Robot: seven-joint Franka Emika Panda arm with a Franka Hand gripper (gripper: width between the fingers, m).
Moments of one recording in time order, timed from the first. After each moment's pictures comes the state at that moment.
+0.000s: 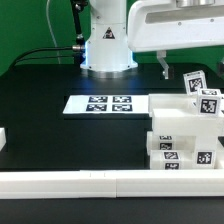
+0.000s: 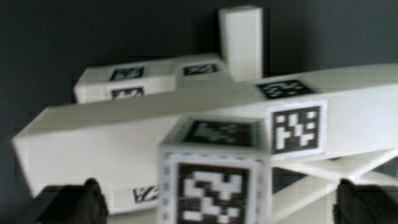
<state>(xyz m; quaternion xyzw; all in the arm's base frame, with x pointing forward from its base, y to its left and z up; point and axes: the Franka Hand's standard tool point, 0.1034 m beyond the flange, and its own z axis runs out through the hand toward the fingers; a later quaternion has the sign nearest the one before) 0.564 0.114 0.132 -0.99 0.08 -0.04 0.05</state>
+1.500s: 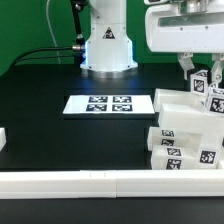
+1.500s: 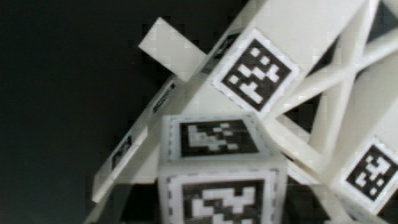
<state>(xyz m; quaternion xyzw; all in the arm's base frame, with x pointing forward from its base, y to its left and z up) 0.567 0.118 0.125 -0.87 0.48 -0.02 0.07</state>
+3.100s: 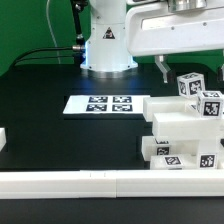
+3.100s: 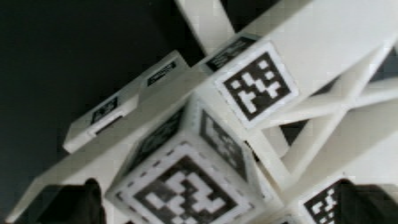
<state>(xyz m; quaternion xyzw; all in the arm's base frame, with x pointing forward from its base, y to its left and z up) 0.578 0.106 0.129 -0.97 0.22 -0.05 0.08</state>
